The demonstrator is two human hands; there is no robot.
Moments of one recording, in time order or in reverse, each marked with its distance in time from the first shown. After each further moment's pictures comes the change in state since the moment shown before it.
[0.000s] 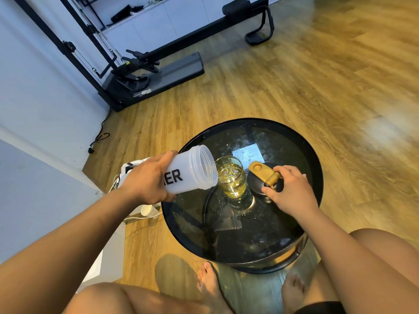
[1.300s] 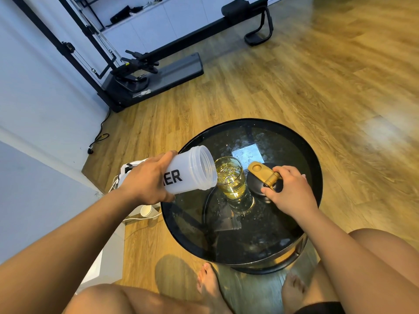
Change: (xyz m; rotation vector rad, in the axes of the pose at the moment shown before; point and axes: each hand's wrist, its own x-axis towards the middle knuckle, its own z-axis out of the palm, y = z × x) left_hand 0.001 0.001 -0.001 0.005 0.004 0.002; right_hand 0.000 -0.002 -0.002 -0.001 -0.002 0.007
